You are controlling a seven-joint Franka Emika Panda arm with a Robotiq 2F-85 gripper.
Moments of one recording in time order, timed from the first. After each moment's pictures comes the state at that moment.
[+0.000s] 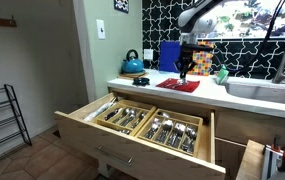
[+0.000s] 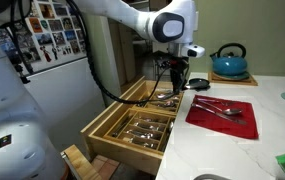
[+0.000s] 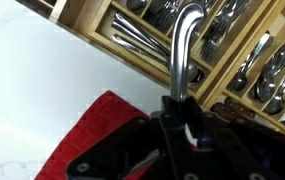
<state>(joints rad) -0.19 -0.06 -0.16 -2.07 0.08 2.02 0.30</state>
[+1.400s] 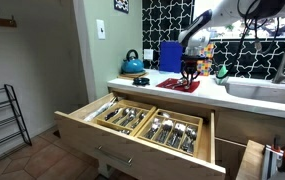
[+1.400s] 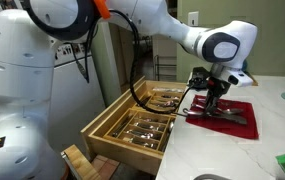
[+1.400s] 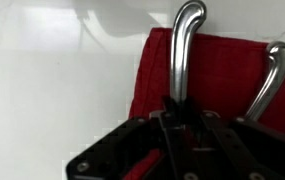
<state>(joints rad) -0.30 0.38 -0.30 -1.67 0.21 1.83 0.53</state>
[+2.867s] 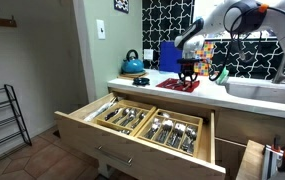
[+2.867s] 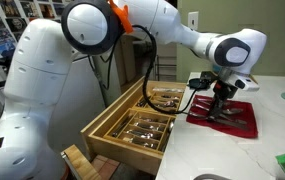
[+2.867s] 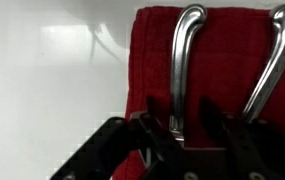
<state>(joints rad) -0.33 0.55 -0.30 -1.46 0.22 1.70 0.60</state>
